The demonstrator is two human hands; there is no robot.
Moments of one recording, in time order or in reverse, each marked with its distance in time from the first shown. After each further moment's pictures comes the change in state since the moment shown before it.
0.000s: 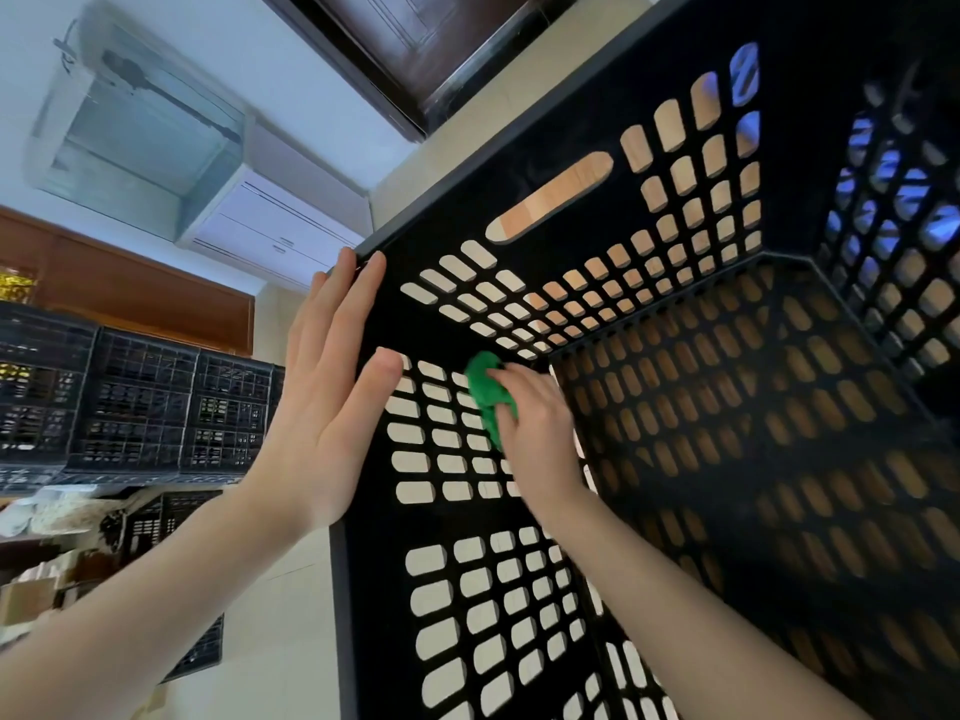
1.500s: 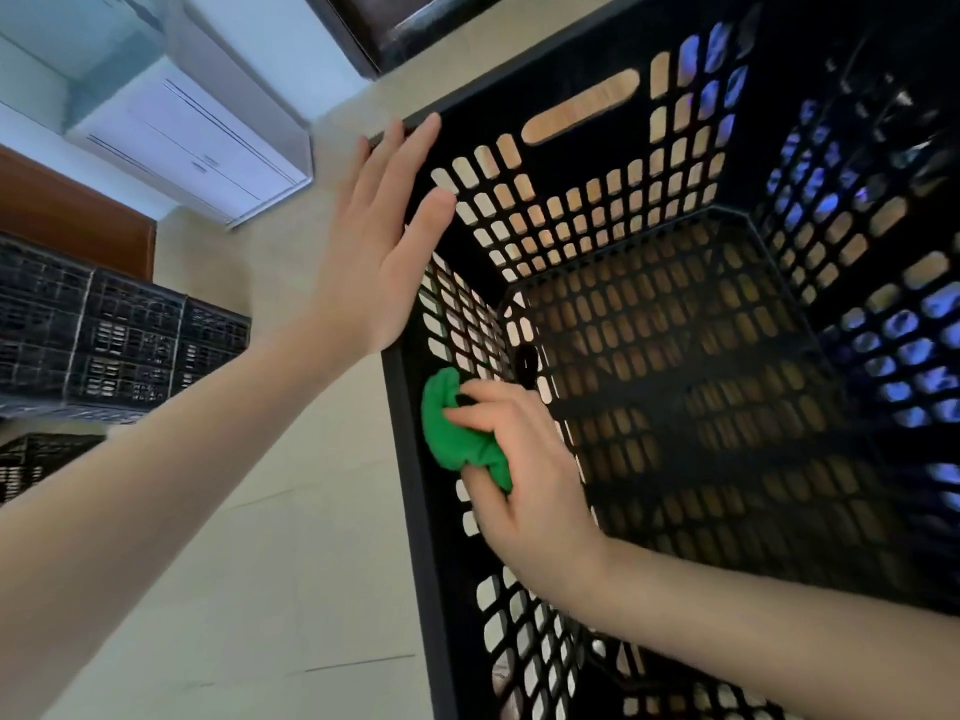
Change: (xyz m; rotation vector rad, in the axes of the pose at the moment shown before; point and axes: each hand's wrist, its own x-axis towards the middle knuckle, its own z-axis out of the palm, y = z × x) left_hand -0.002 -0.009 0.001 -0.097 0.069 0.051; right_hand -0.131 -0.101 -0.073 0.163 -0.179 -0.282
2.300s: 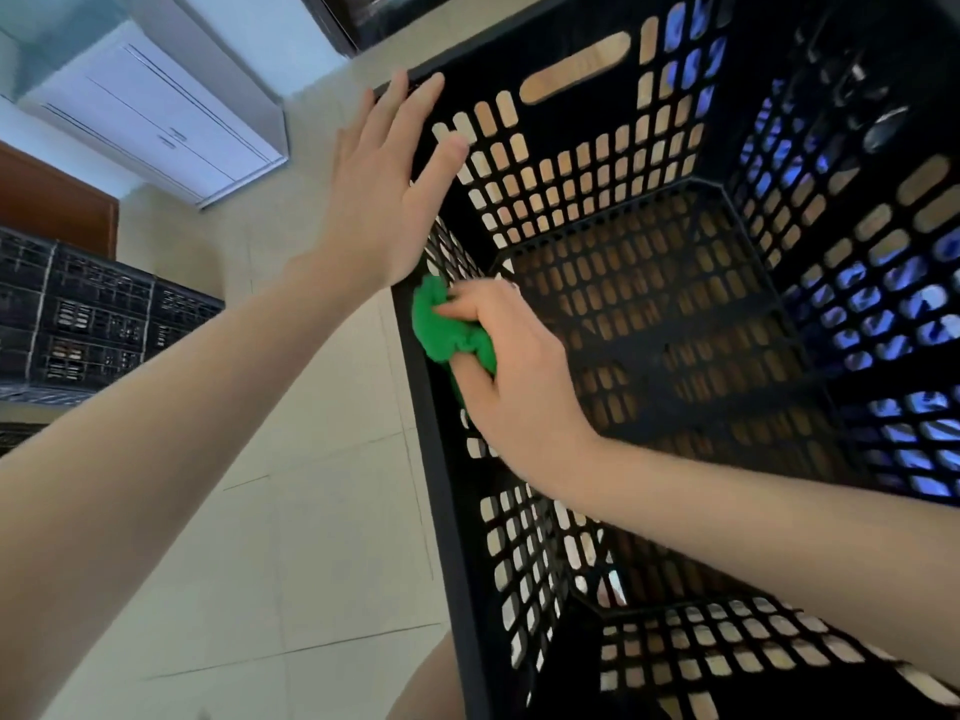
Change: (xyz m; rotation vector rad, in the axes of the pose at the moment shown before) left_hand 0.000 0.000 0.000 0.098 0.013 -0.006; right_hand 0.028 -0.035 -0.003 -0.043 -0.052 0.116
